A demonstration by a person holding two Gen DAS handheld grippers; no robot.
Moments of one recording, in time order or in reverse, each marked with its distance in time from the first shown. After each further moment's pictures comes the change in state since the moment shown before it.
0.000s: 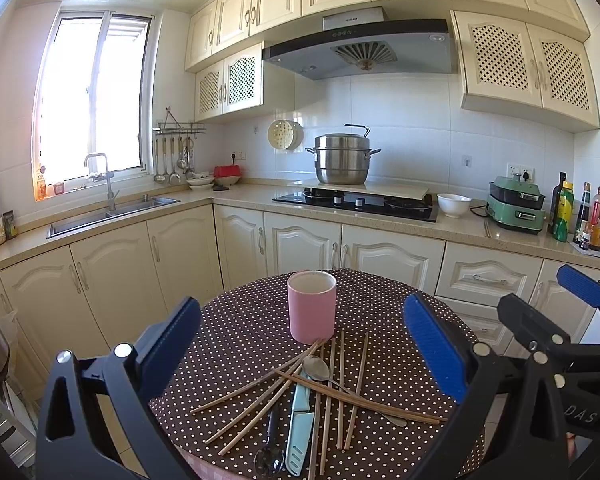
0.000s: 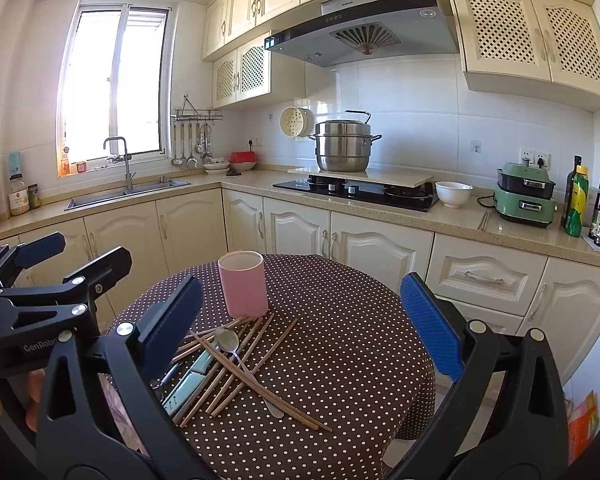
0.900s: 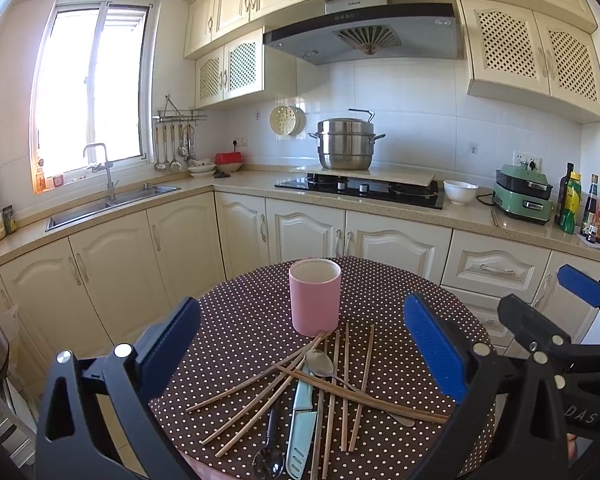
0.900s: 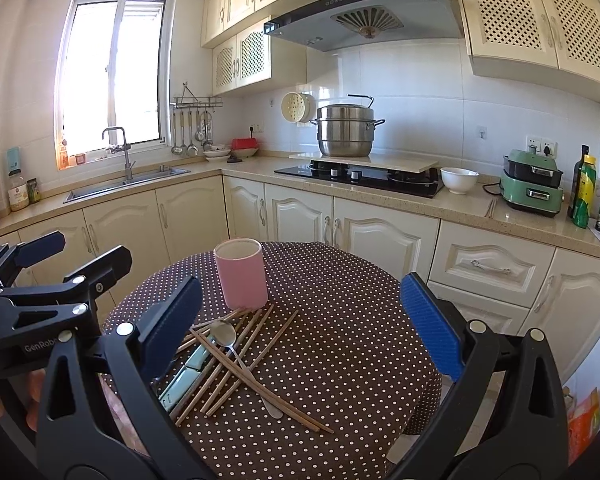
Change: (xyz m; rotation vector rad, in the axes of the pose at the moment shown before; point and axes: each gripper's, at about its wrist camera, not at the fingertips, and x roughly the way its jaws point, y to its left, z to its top) left arm 0.031 0.002 -0.002 0.001 0.064 0.008; right arm 0.027 -0.002 -0.005 0.006 0.060 0.009
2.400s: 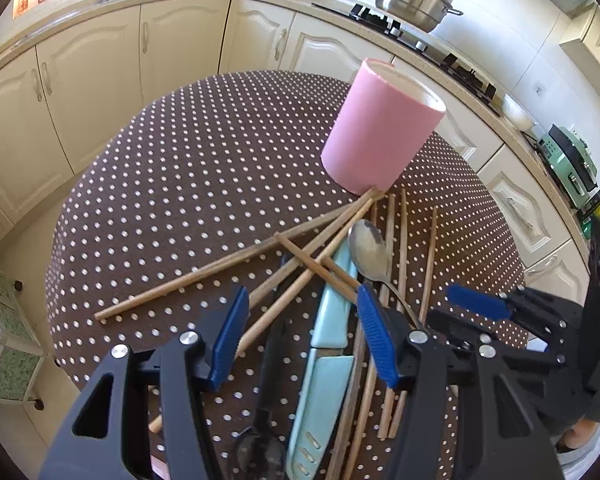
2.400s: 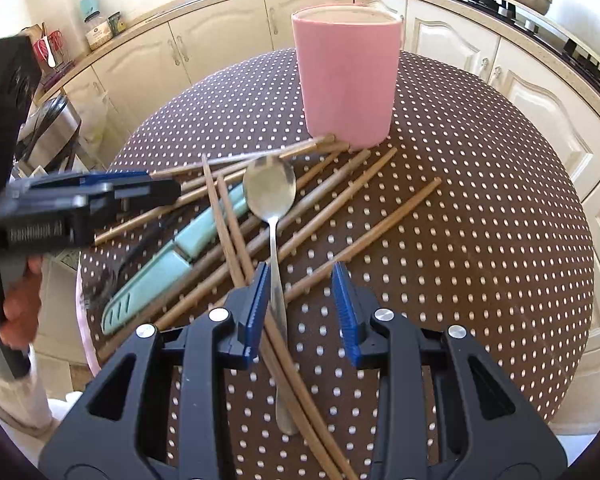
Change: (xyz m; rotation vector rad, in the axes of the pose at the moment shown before) left arm 0.179 0.061 -0.093 -0.320 0.625 -0.106; right arm 0.220 0.035 -0.082 -0.264 0.690 0.466
